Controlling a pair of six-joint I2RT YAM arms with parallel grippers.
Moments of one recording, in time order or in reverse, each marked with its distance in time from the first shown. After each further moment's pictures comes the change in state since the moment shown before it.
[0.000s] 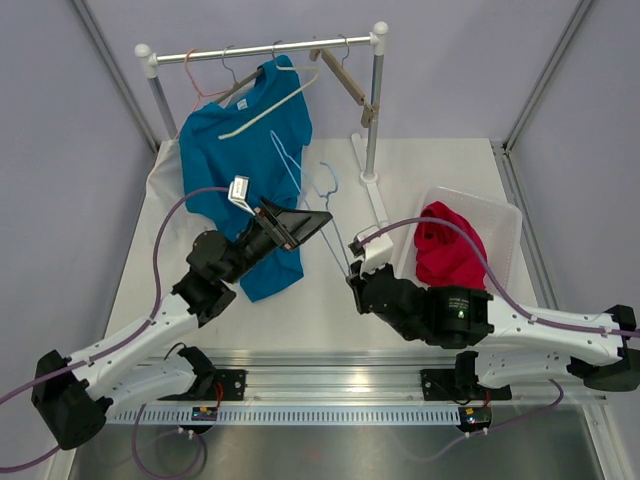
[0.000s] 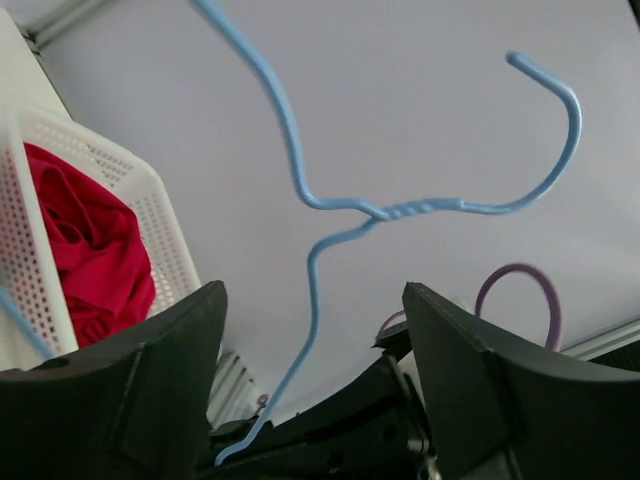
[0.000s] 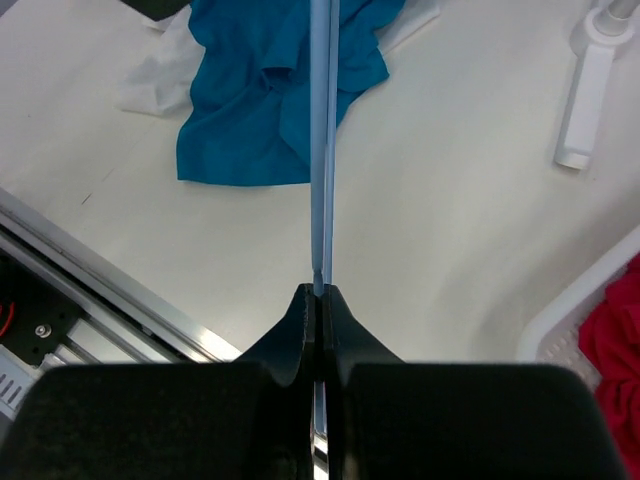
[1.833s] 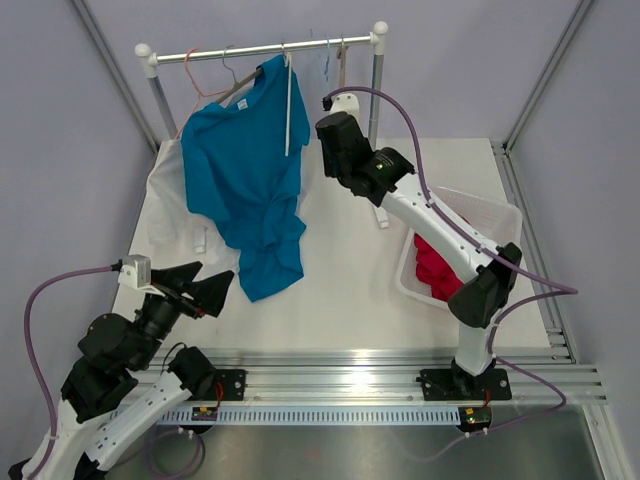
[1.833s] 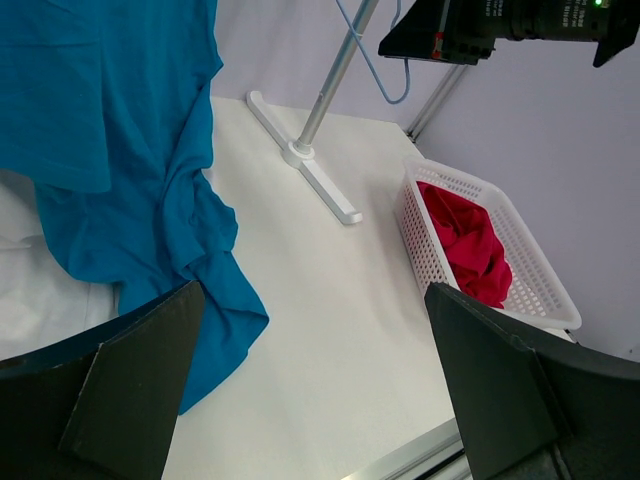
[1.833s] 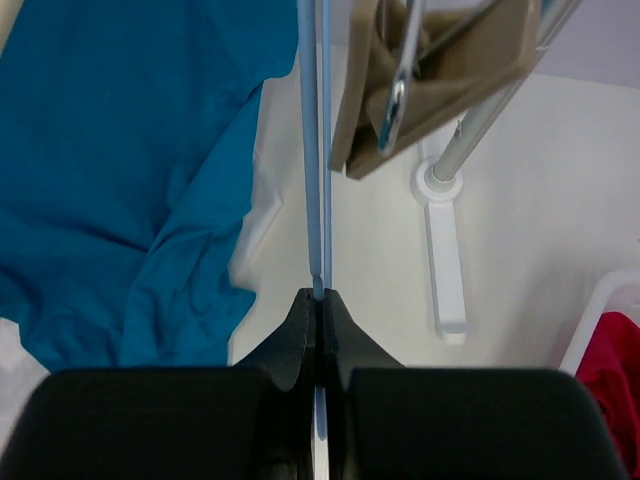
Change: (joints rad) left arm 0.000 -0.870 0.044 -1.117 -0.449 0.773; right arm -0.612 0.819 0.998 -0.173 -0.175 -0.155
